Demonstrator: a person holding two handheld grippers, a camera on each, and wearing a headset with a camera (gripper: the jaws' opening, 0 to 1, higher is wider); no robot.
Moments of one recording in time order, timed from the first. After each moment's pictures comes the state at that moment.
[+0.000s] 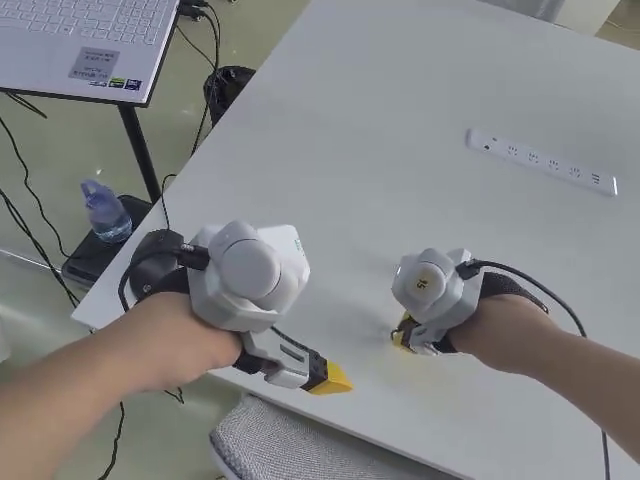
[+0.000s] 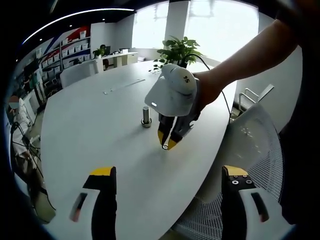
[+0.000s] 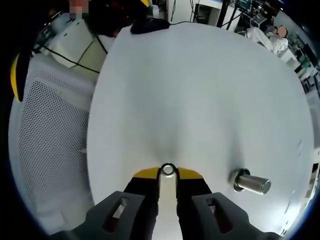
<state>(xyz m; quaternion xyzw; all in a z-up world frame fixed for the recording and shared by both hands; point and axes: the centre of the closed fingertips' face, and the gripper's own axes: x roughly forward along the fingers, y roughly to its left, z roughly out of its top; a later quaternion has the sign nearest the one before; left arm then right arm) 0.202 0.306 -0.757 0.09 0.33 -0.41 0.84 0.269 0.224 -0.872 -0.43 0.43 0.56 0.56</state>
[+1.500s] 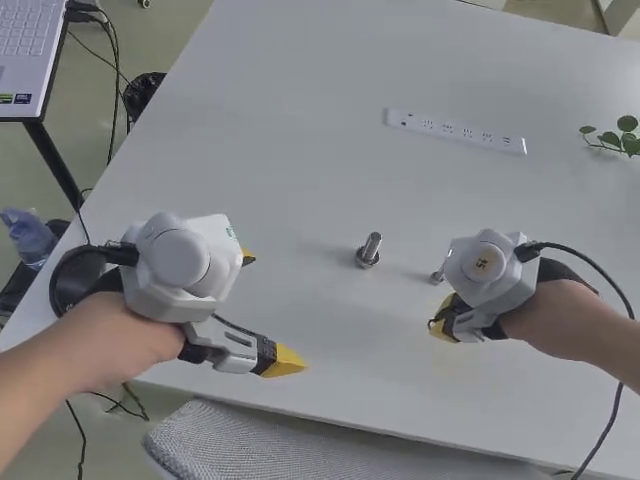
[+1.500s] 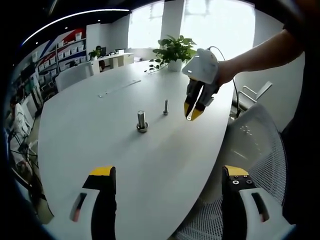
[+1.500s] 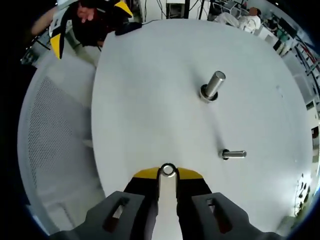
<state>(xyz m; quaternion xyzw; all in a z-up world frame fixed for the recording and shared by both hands) 0.210 0.288 -0.756 0.11 0.33 -0.42 0.84 0.274 0.088 -0.841 -0.38 0.46 0.51 0.62</state>
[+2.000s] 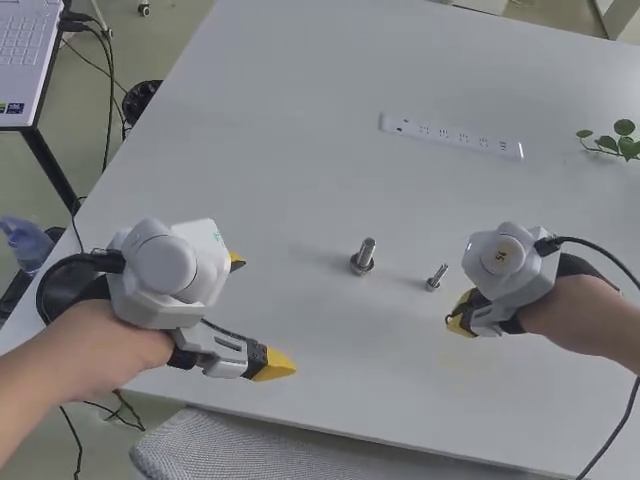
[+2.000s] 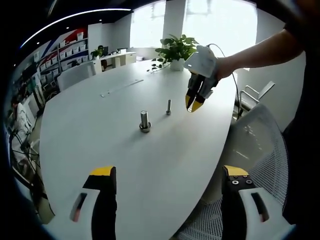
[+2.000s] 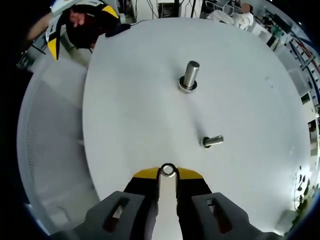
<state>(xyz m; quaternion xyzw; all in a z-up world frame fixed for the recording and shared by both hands) 0.216 0.288 -0.756 0.11 0.34 -0.41 0.84 0.304 0.063 -0.833 -0.38 0.47 0.49 0.63</state>
